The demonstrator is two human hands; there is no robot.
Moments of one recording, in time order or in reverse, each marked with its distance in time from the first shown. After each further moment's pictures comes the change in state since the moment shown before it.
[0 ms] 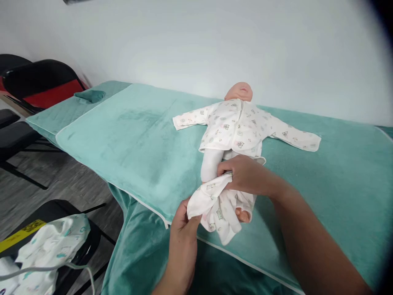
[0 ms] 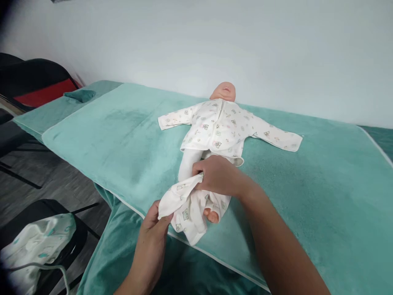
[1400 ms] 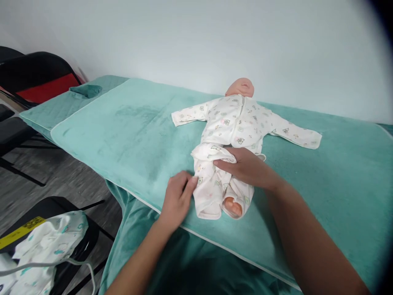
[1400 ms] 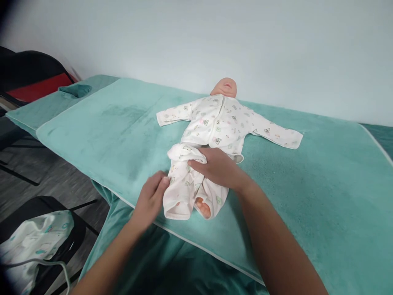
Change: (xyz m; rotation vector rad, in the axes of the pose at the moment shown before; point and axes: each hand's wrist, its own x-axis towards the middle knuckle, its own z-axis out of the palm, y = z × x) left_hand 0.079 0.019 -0.018 0.822 -0.217 0.649; right_hand 0.005 -0.001 0.002 0.210 0.245 0.177
